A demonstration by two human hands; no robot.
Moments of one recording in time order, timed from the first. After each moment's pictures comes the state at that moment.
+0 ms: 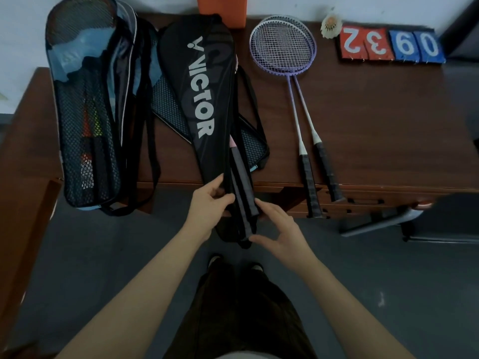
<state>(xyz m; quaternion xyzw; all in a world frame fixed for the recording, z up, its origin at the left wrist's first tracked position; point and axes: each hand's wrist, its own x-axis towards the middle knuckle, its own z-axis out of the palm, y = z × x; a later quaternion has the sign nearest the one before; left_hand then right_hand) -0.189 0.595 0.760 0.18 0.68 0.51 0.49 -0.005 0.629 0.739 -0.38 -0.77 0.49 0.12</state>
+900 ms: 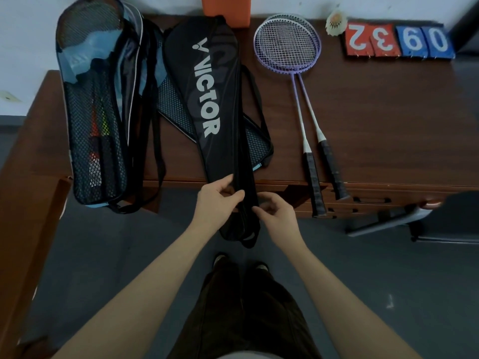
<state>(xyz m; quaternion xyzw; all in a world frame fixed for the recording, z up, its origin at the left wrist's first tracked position) -0.185 0.596 0.760 0.33 0.73 0.45 0.41 -0.041 0.639 0.725 -0.50 -0.63 0.56 0.21</state>
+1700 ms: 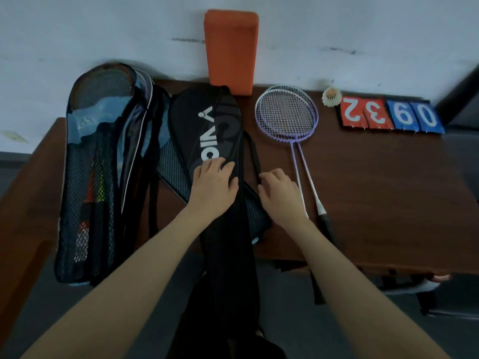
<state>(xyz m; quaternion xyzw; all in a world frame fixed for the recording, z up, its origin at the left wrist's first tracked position) -0.273 0.746 0.788 0.58 0.80 0.18 0.04 -0.120 0.822 0.771 -0.42 -0.87 0.18 0.16</state>
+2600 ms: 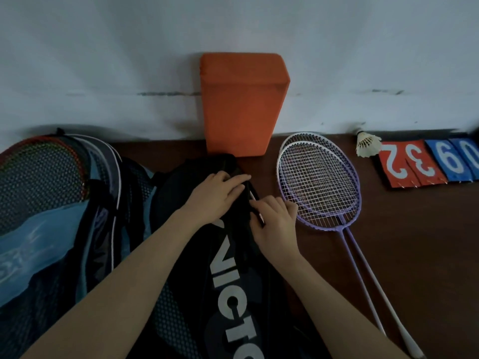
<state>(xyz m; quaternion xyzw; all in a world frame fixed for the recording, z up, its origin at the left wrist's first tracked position) -0.495 1.006 0.722 0.69 0.67 0.15 0.22 -0.325 0.994 0.712 -0.46 -0.83 0.09 0.29</state>
